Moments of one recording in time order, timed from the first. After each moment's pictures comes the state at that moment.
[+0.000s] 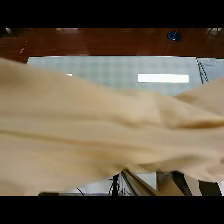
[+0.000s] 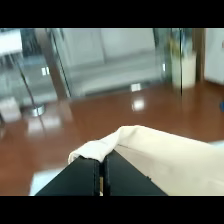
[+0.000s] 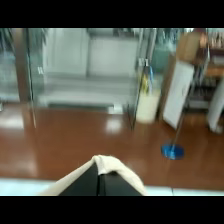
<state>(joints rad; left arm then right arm) 0.41 -0.50 1.90 1.08 -1.46 -1.32 -0.58 -0.71 2.14 -1.01 1.56 1.47</state>
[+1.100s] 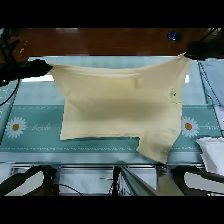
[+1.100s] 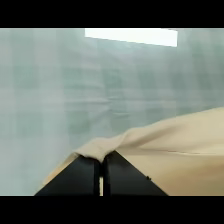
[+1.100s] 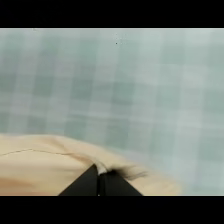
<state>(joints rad) 0.13 -1.17 1.09 0.87 -0.78 -1.13 -0.11 -1.40 1.62 -1.27 1.16 1.40</state>
